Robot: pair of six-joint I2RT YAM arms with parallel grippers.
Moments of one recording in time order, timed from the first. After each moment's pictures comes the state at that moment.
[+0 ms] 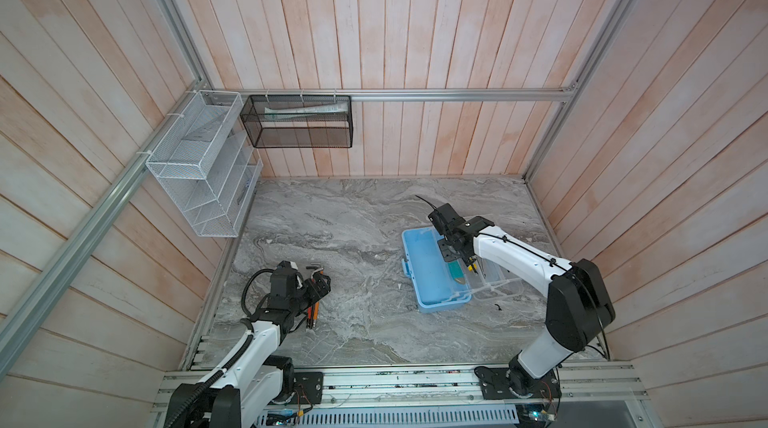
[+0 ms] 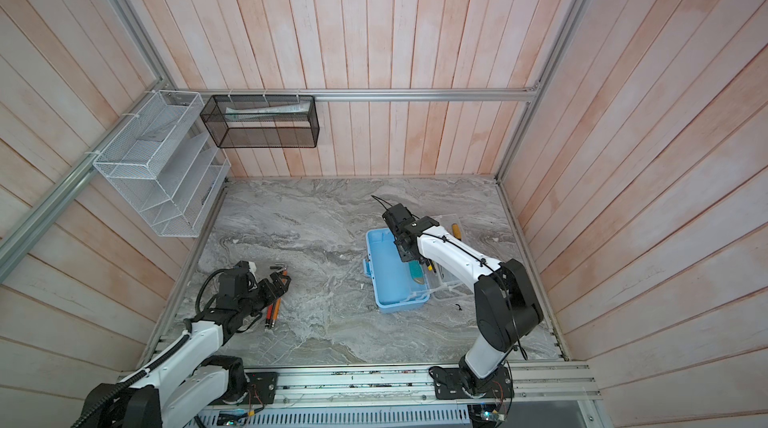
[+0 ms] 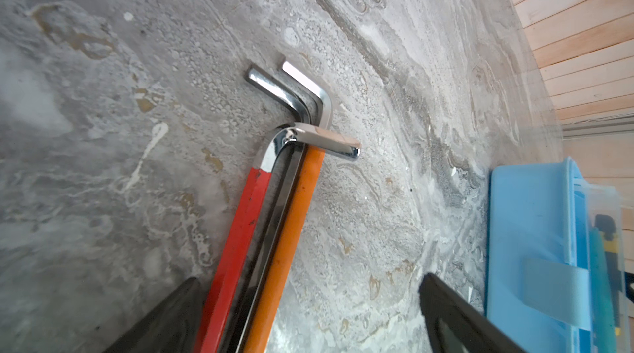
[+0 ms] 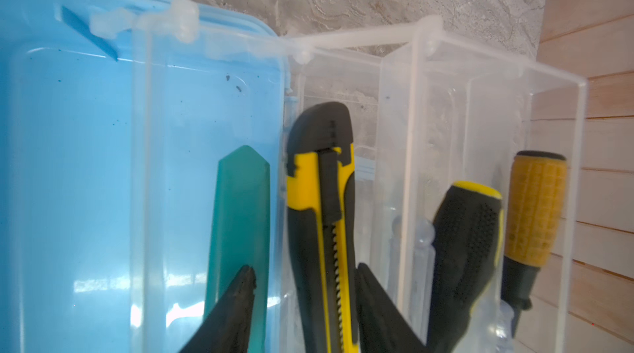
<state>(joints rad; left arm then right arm) -0.10 0.97 0.26 -0.08 0.23 -0.70 0.59 1.65 1.25 -0.84 0.46 0.22</state>
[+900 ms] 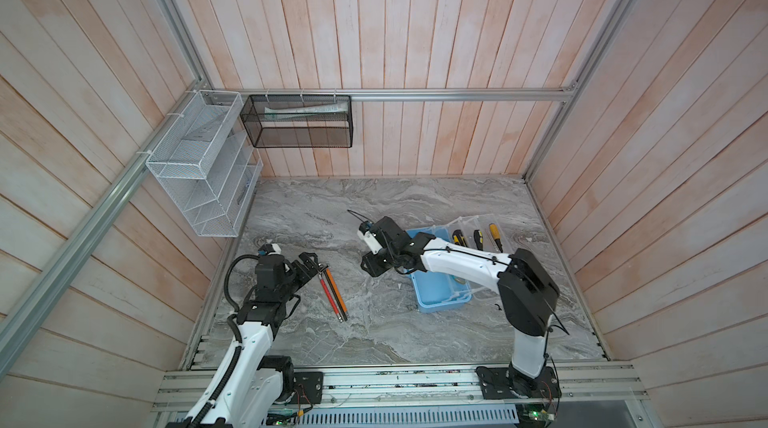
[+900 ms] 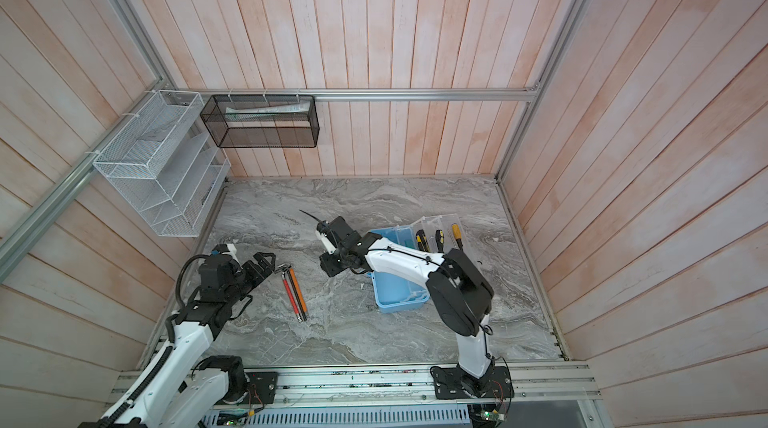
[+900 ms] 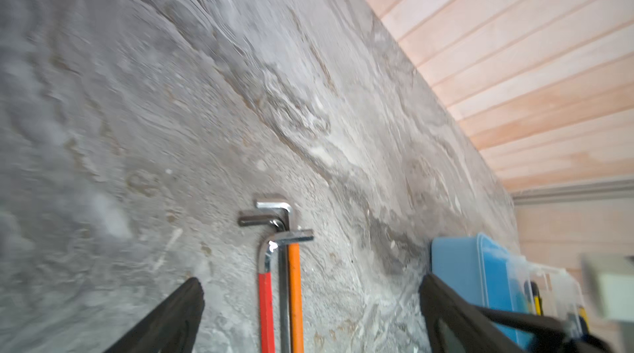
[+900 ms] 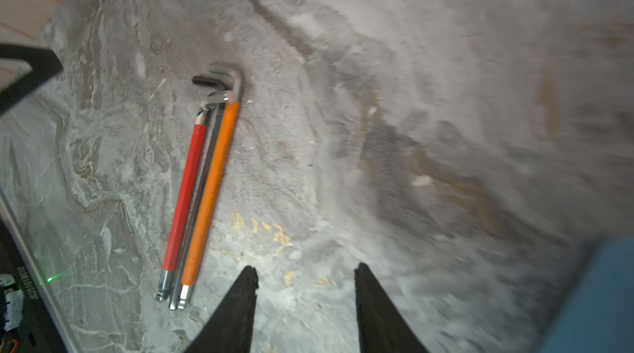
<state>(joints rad) 0.02 0.79 0.43 -0.24 0.14 -0.72 0.96 1.98 1.47 -0.41 -0.13 0.28</state>
